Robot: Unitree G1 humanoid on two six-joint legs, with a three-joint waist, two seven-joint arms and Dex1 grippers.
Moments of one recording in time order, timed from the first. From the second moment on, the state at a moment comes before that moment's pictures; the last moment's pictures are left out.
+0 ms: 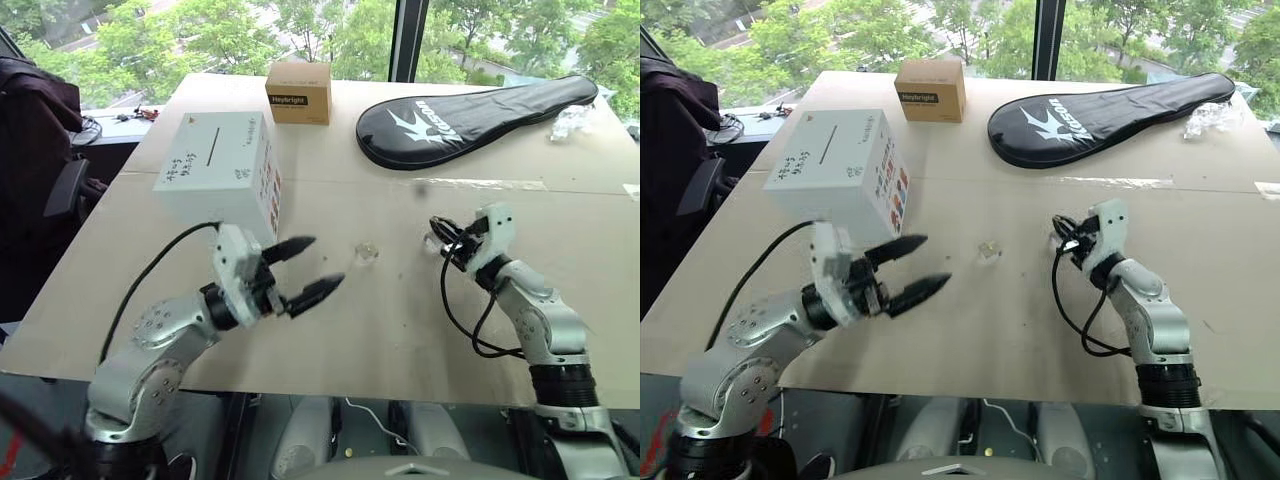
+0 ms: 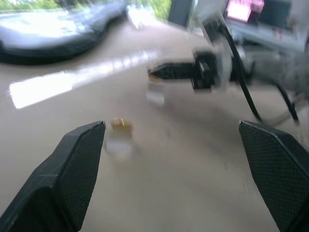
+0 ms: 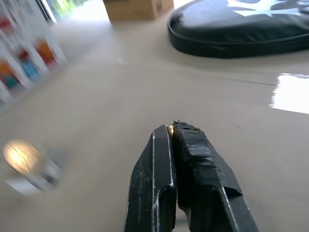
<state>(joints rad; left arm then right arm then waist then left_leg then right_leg) -0.06 0.47 0.16 -0.57 -0.85 0.56 -0.64 -0.33 -0.19 -0.14 -0.14 0.56 0.57 0.42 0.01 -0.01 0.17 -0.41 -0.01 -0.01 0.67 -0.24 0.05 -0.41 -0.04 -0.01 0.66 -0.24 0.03</state>
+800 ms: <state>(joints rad) -0.36 0.00 0.14 -0.41 -1.50 0.55 -0.11 -0.57 0.04 -0.08 -0.35 1.28 0.73 0.11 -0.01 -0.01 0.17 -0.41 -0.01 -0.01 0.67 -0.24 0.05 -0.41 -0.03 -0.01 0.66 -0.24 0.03</state>
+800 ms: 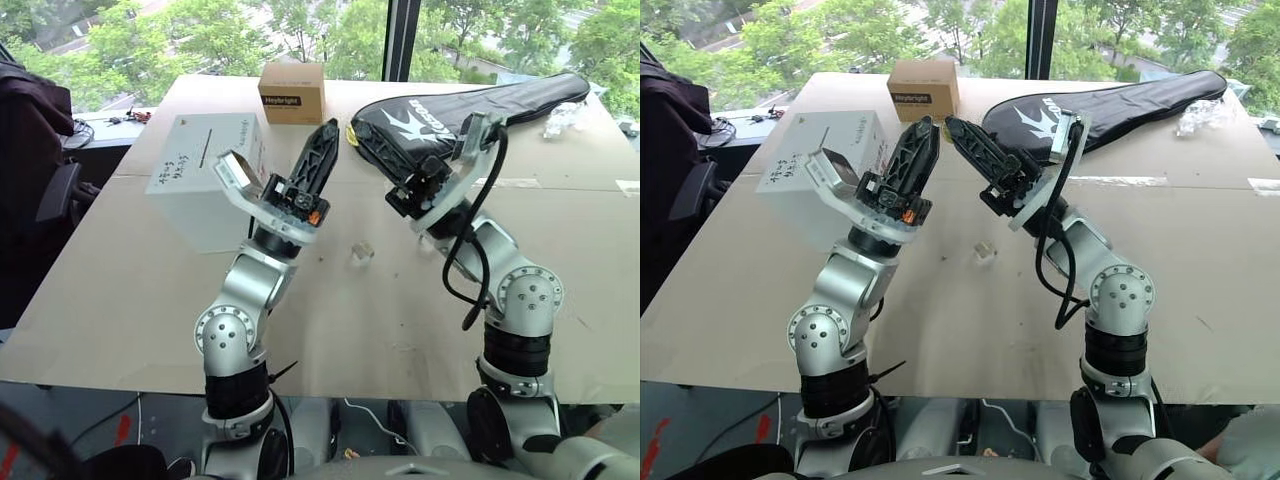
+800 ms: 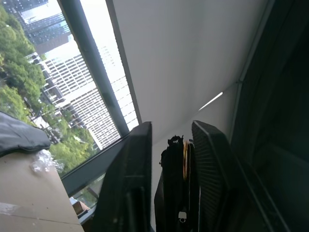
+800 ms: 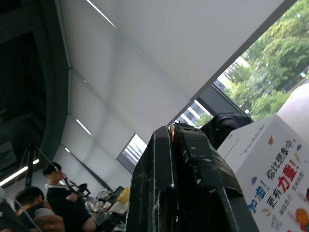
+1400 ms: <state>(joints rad) -0.36 0.01 0.11 -0.41 -1.52 0.55 -0.14 -0.57 0.05 -0.04 -0.35 1.17 0.66 0.15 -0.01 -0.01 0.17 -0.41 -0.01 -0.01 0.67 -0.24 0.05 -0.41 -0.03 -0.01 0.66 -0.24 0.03</state>
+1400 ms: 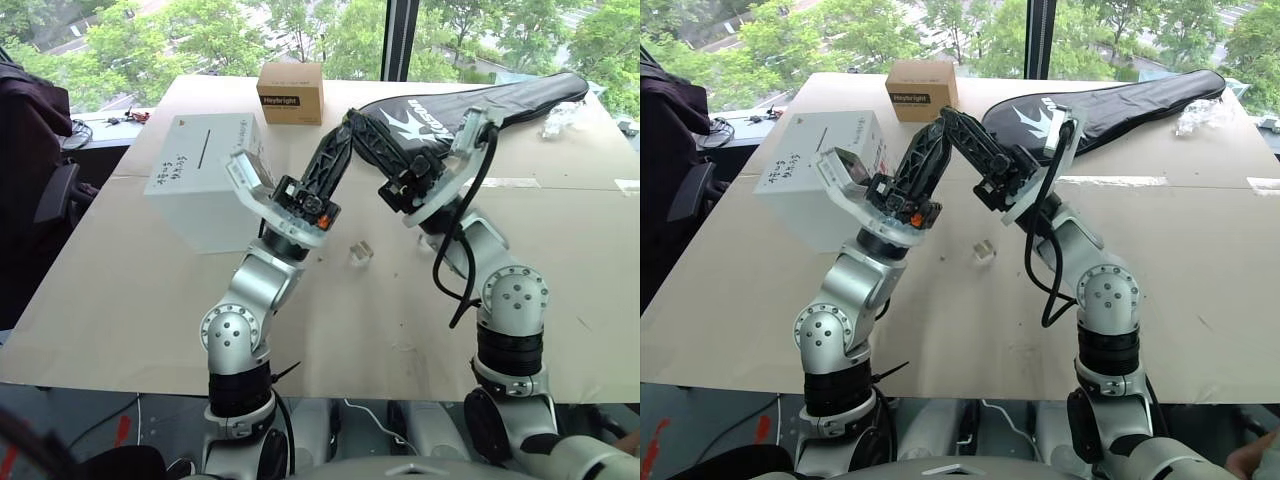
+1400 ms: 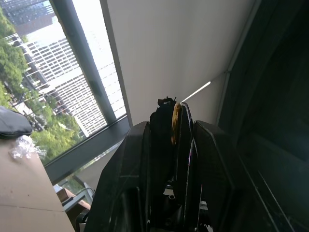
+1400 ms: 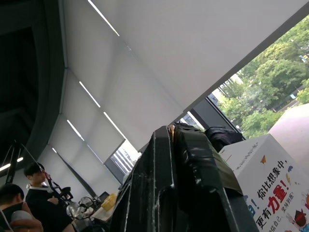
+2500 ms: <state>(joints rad) -0.38 0.25 0.16 -0.47 -1.21 0.49 -0.07 -0.53 -0.25 -0.09 -0.34 1.11 0.65 0.29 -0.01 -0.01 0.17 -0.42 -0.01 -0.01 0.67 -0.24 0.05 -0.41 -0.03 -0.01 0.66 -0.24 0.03</state>
